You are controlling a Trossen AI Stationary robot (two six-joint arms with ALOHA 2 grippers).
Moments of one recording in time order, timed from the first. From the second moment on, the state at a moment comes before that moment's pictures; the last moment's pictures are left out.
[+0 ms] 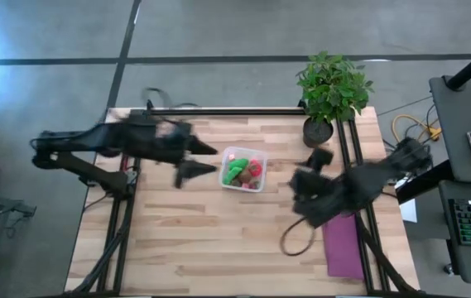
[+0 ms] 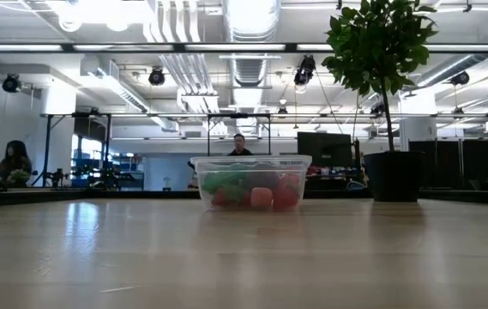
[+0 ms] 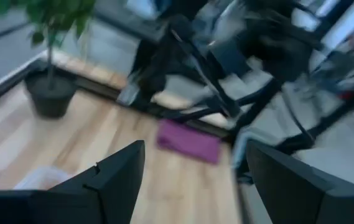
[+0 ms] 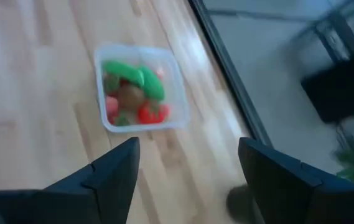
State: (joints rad) left arm -0.06 1.21 1.45 -0.50 -0.01 -0.42; right arm 0.52 1.56 1.67 -1.46 0.79 0.68
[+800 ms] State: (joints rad) left arm -0.07 0.47 0.56 0.10 0.19 -0.26; right arm 0.42 1.04 1.29 -0.61 0.68 0.34
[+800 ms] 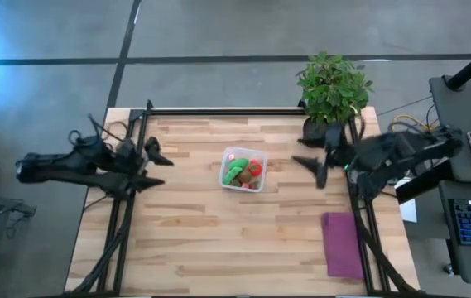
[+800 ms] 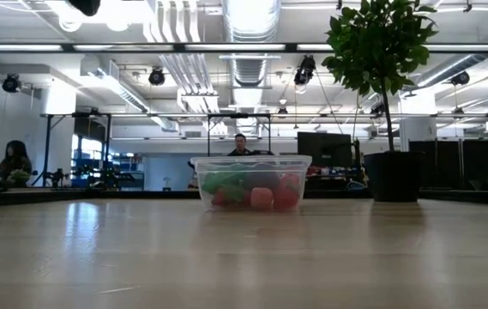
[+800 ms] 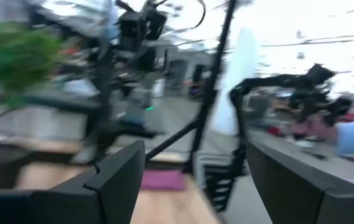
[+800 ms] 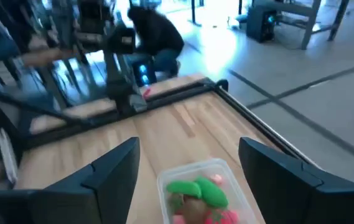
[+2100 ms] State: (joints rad) left arm 0.02 0.03 0.03 0.09 -0.05 -0.60; right arm 0.23 0.51 0.05 0.35 0.67 0.52
